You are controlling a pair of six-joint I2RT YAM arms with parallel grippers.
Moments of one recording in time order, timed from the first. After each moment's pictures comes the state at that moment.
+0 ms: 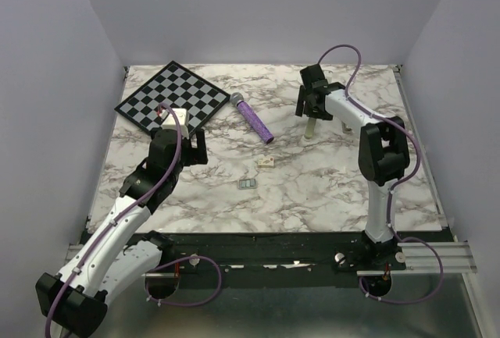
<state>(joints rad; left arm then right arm) -0.45 0.81 0.75 -0.39 -0.30 -0.23 0.35 2.08 1.68 -0.61 0.34 0.44</state>
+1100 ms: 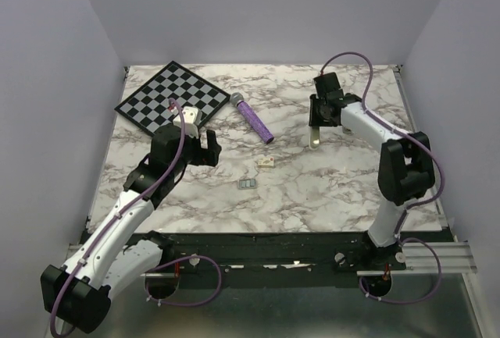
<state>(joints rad) -0.43 0.87 0.75 -0.32 -0.02 -0.21 0.33 1.89 1.43 -0.52 0.19 0.30</state>
